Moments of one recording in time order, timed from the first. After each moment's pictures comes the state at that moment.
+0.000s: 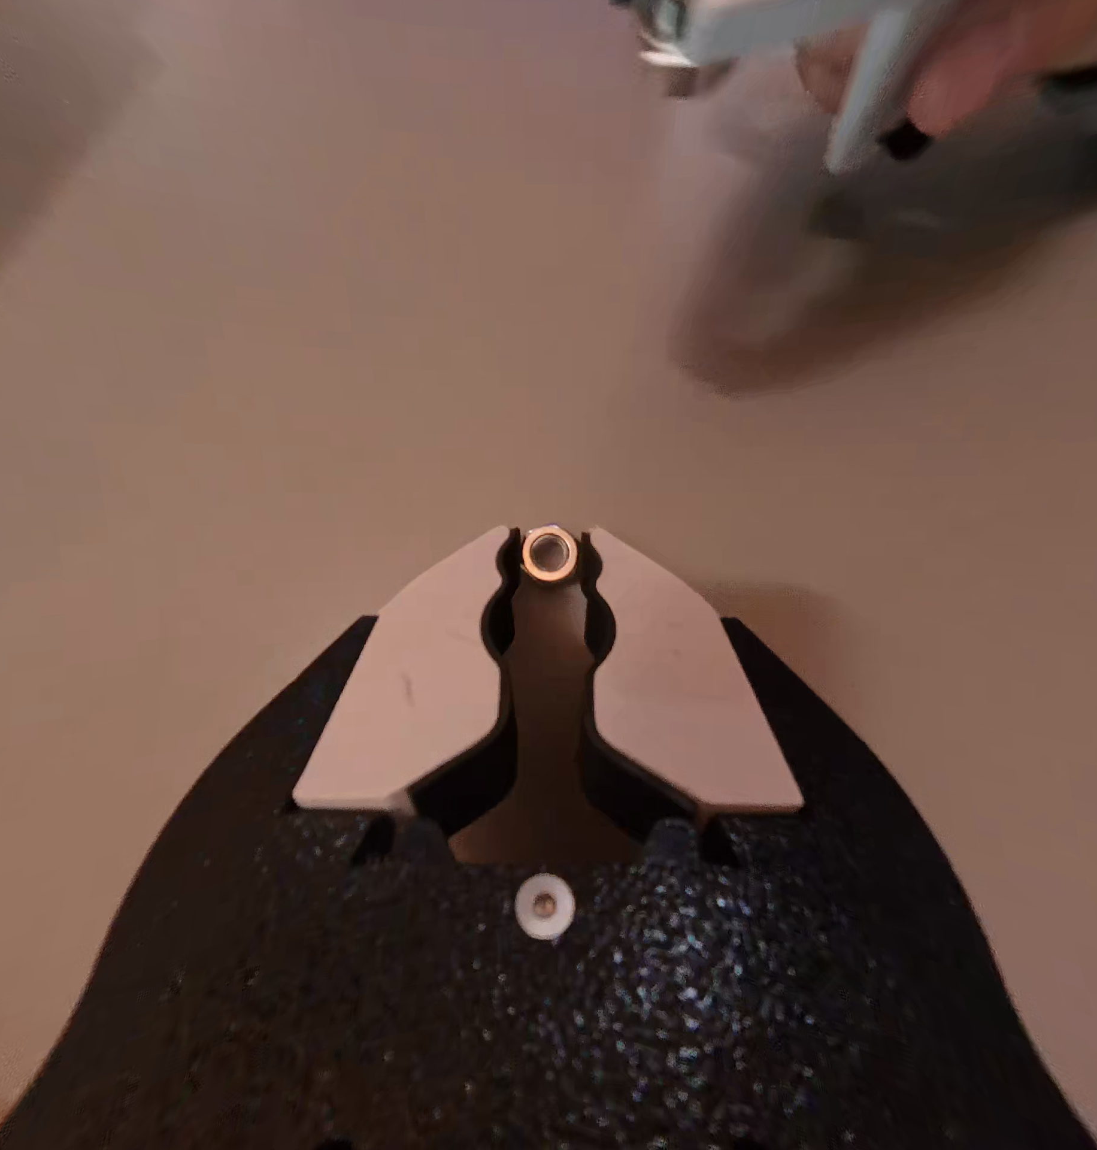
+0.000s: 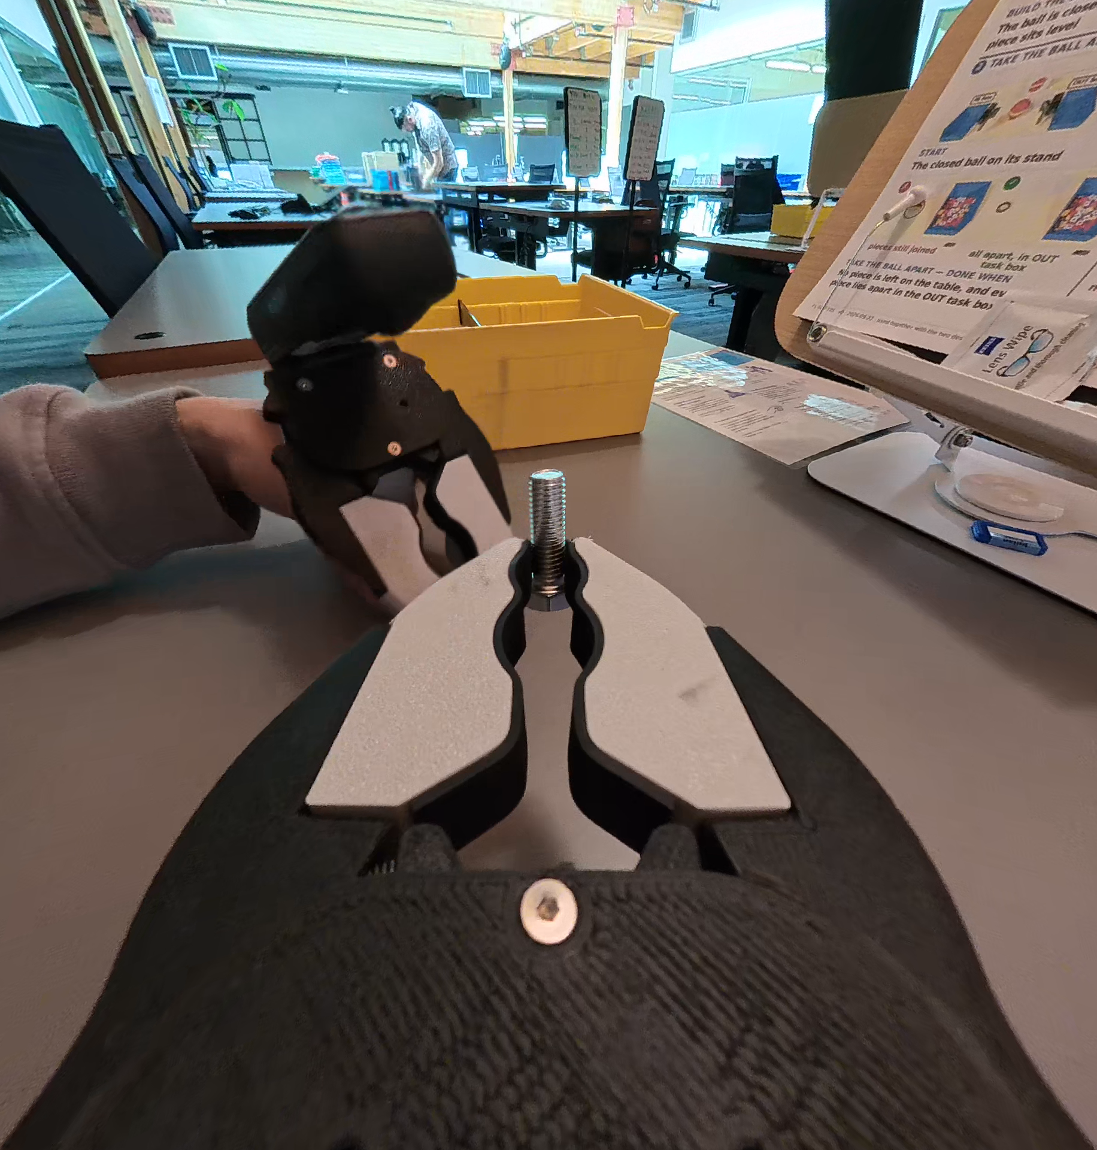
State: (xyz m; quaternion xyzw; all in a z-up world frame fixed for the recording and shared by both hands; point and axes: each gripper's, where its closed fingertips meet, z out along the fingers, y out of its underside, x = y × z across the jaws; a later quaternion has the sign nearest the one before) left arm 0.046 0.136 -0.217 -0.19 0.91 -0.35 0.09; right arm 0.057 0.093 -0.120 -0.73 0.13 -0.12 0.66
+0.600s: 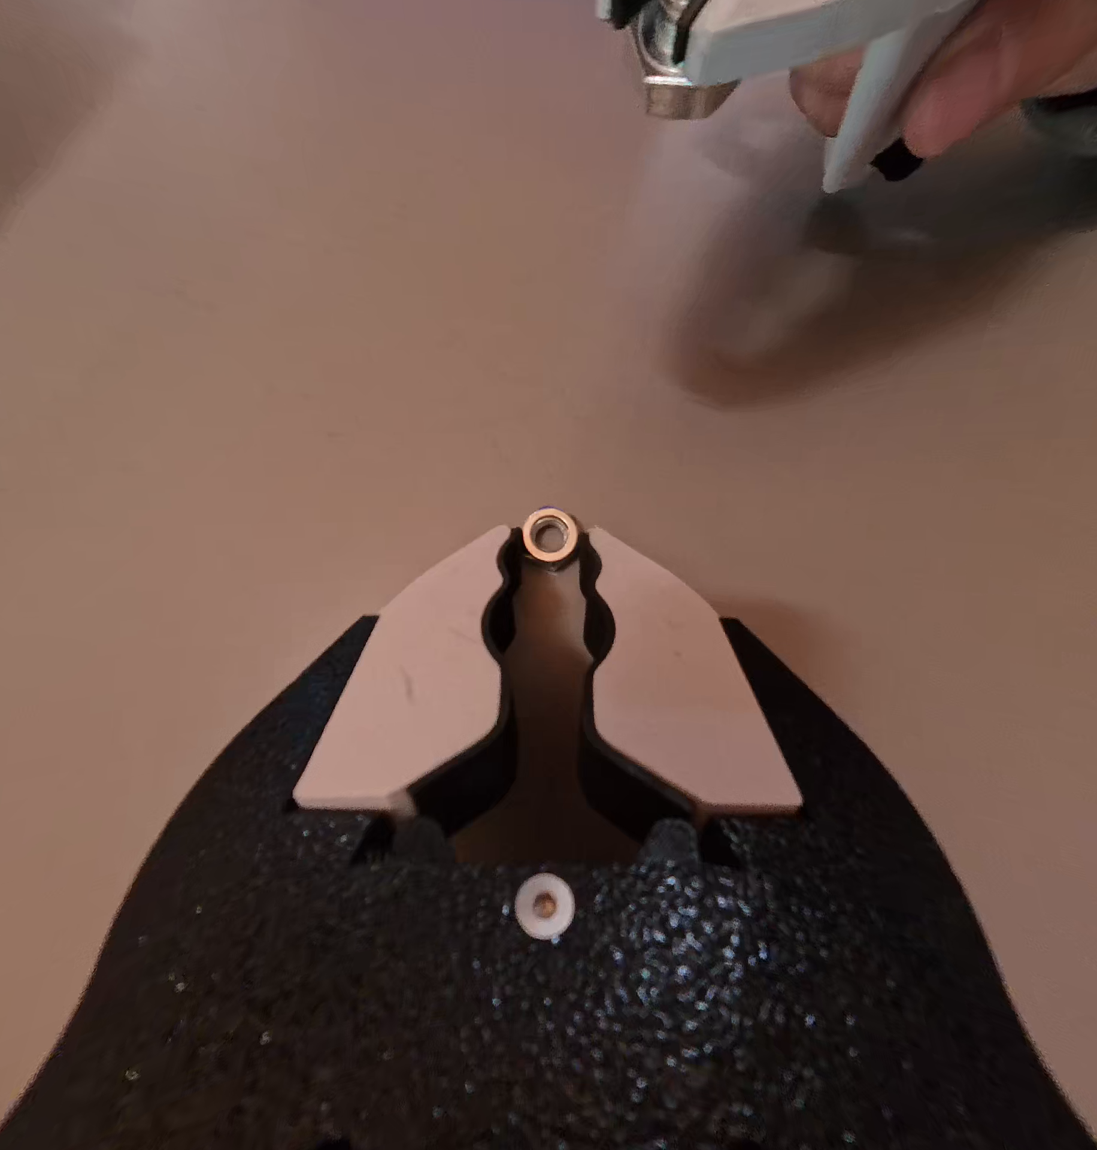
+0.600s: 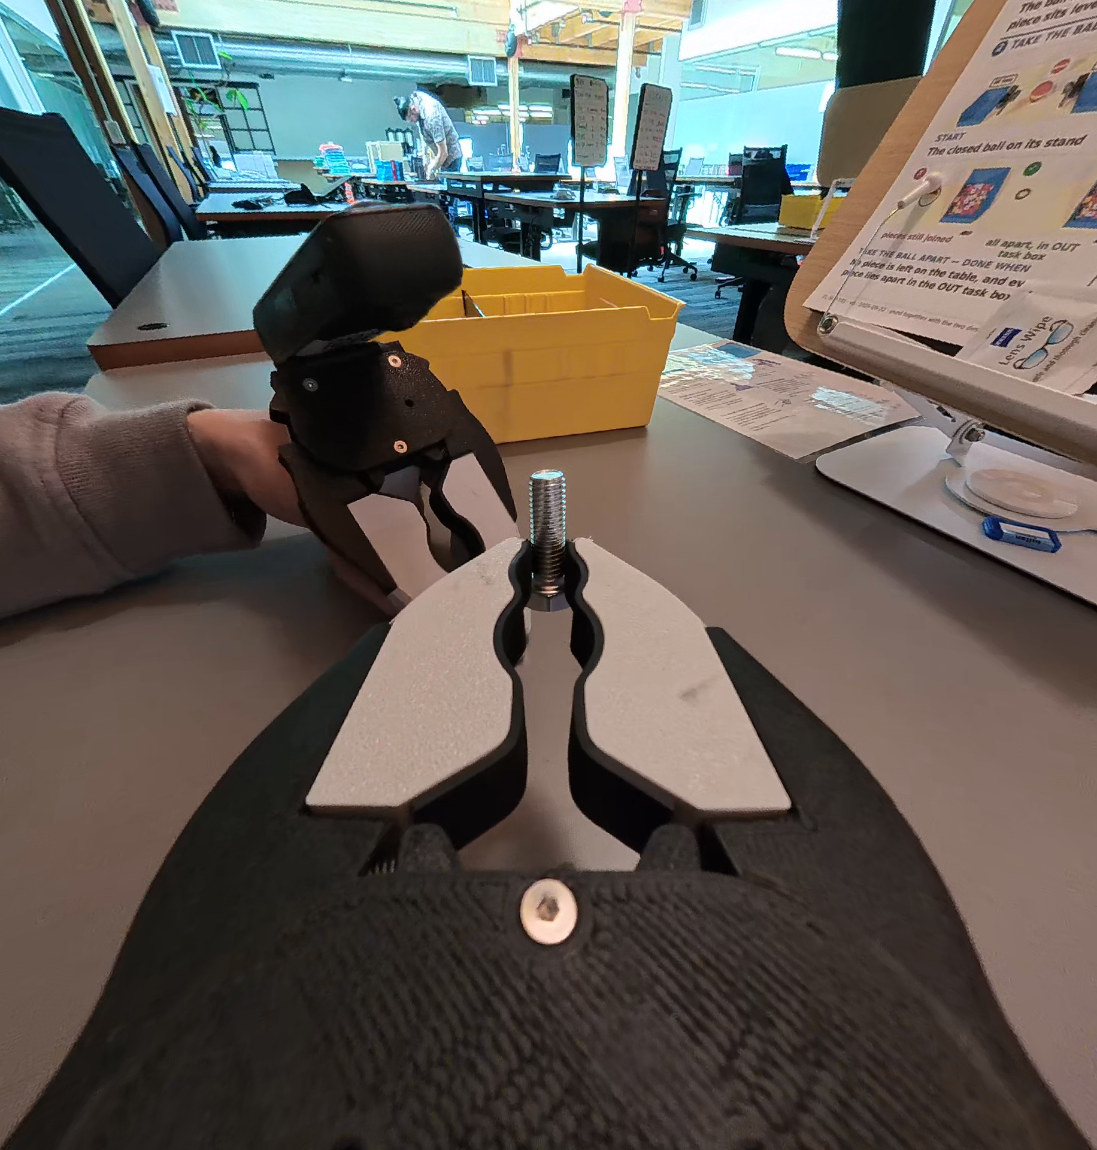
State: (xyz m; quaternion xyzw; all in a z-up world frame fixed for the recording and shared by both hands) left arm 0.049 0.135 -0.217 -0.20 0.90 -0.37 0.10; right arm 0.056 0.095 -0.124 -0.74 0.13 -0.11 0.65
